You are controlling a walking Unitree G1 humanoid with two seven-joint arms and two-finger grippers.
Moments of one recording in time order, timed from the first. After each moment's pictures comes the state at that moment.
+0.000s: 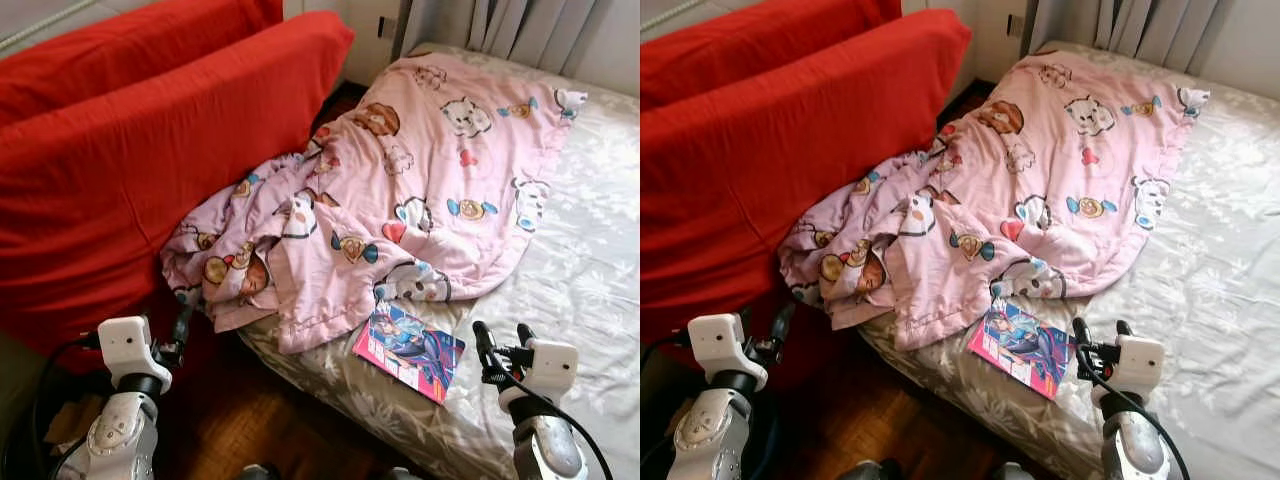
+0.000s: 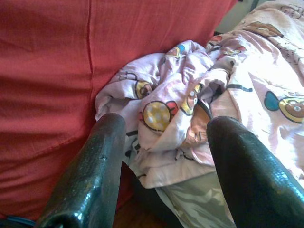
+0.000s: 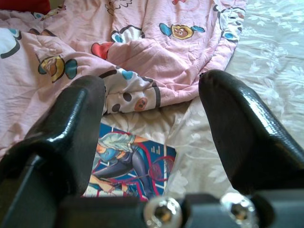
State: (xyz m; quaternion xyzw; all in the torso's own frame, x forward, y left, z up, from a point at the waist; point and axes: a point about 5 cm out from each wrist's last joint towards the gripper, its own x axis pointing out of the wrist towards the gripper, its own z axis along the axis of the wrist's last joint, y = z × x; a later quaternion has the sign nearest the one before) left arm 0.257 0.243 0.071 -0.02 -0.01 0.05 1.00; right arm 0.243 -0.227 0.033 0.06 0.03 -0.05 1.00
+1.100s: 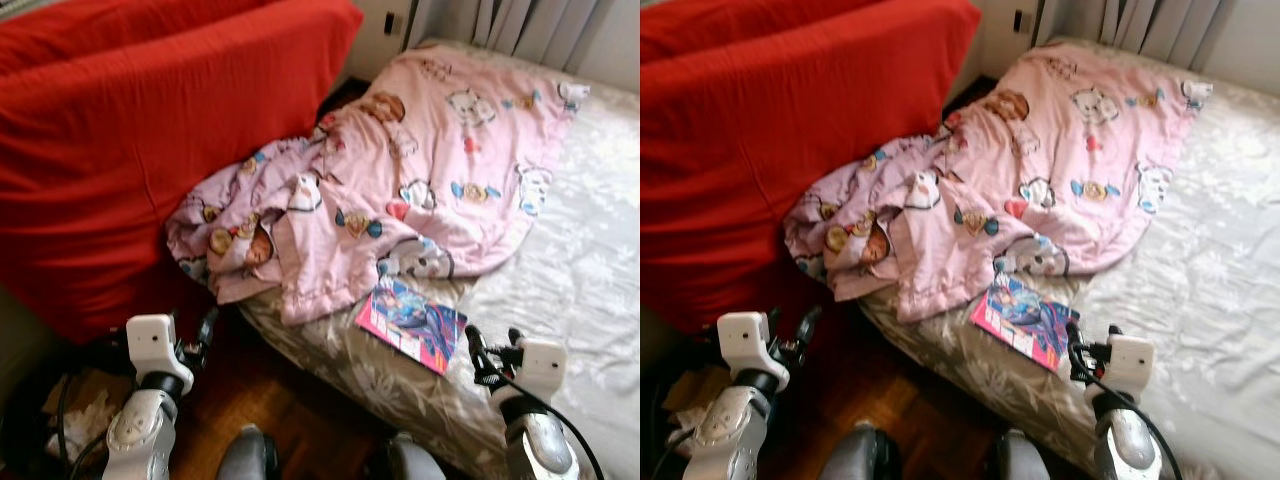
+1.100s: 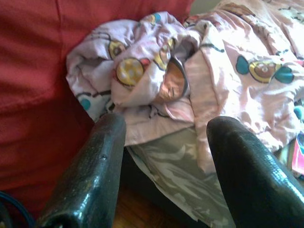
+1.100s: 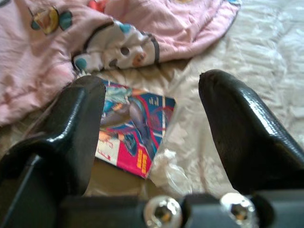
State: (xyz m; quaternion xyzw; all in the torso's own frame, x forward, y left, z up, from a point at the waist) left arm 0.261 0.220 0.067 -0.03 0.00 0.00 1.00; right arm 0.245 -0.222 0.027 0.06 0.06 -0.05 1.00
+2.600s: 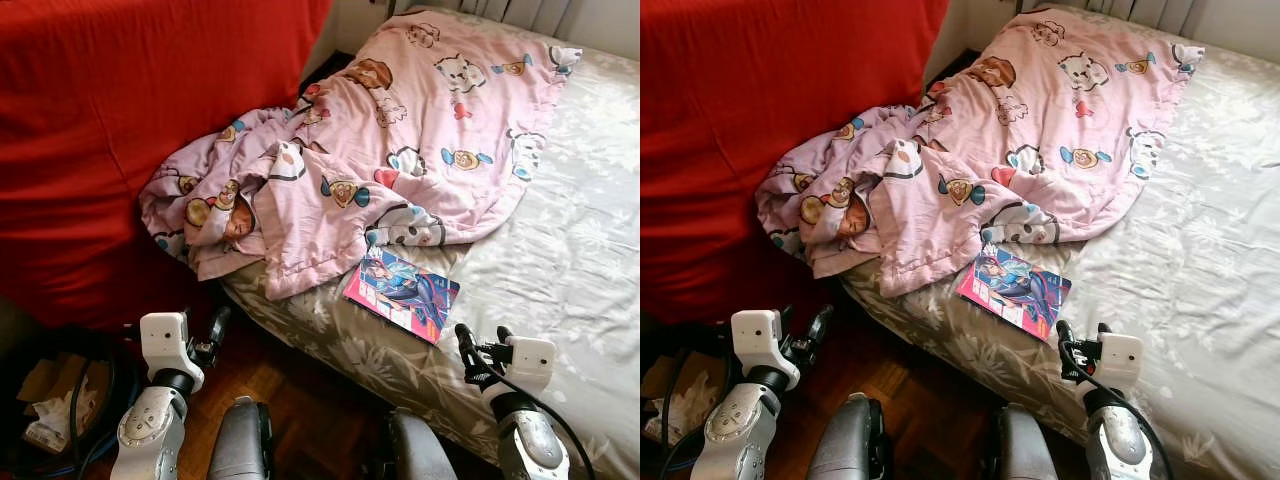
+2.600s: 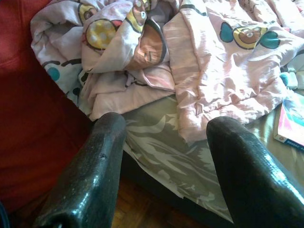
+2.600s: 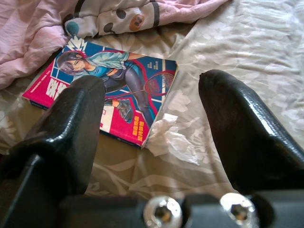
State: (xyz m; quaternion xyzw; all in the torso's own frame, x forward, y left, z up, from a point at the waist) left arm 0.264 0.209 0.067 -0.03 0.01 -0.02 1.00; right arm 0.251 -0.211 0.025 0.07 0.07 -0.03 0.99
